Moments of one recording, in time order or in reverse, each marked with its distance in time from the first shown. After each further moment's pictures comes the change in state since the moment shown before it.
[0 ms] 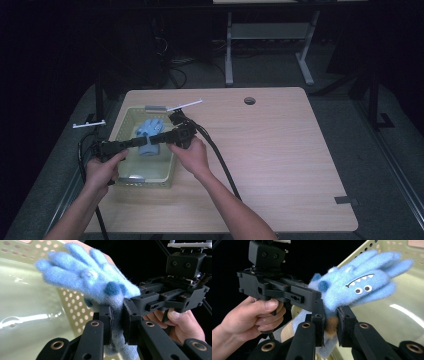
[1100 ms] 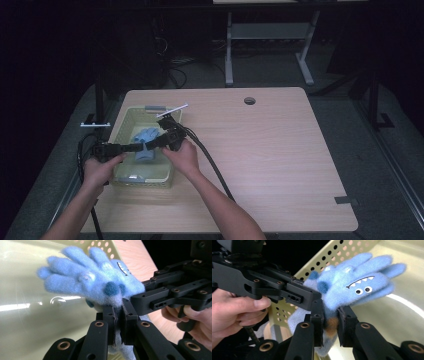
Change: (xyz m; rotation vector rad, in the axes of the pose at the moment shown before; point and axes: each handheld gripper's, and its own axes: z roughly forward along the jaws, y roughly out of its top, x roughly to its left) left arm 0.025 0.000 0.008 0.150 0.184 0.008; right arm -0.017 -0.002 0.045 0.116 -0.085 0.011
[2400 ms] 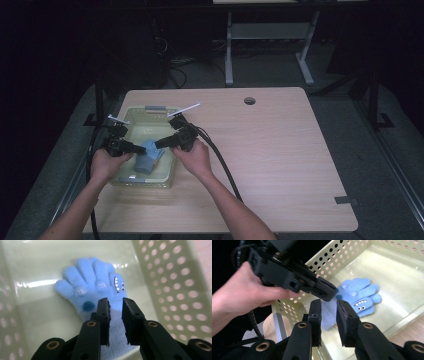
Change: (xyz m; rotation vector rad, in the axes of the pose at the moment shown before) left arm -0.005 0.020 0.039 0.277 0.355 0.104; right arm 0.001 -0.012 -0.039 -0.039 -0.018 -0.030
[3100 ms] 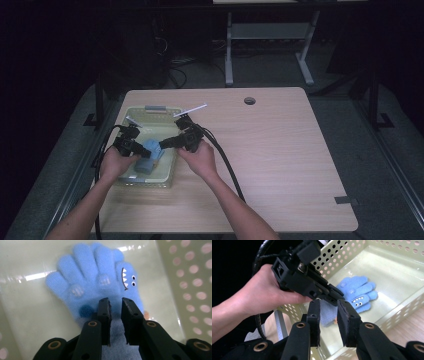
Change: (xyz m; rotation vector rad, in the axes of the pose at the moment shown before) left arm -0.007 0.010 0.022 0.118 0.062 0.047; right arm -0.007 -0.007 -0.011 -0.016 0.011 0.006
